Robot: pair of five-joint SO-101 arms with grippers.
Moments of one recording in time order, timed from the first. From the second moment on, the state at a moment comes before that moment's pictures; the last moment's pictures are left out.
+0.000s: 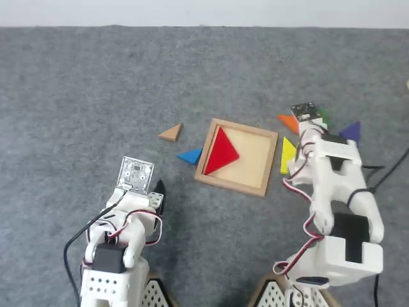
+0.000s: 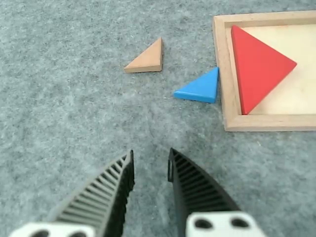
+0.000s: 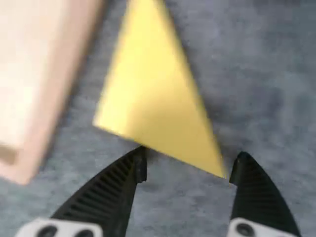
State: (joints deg) left arm 0.6 -102.9 97.1 62.5 -2.3; right arm 2.7 2.6 35.1 54.9 22.5
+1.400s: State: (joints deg) left arm 0.6 -102.9 97.1 62.5 -2.3; right arm -3.6 14.1 21.3 59.7 25.7
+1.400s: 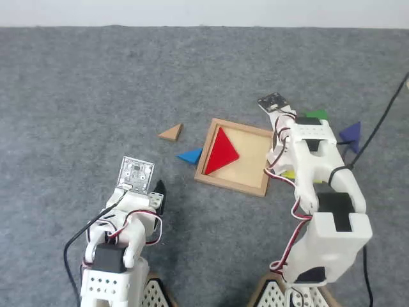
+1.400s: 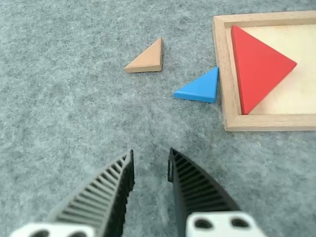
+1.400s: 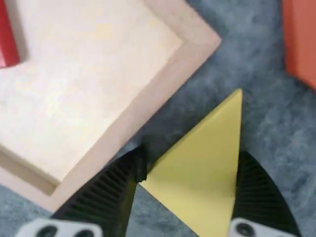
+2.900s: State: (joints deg) left arm 0.6 -102.9 97.1 62.5 -2.3; right arm -6.4 7.0 -10.8 82.8 0.2
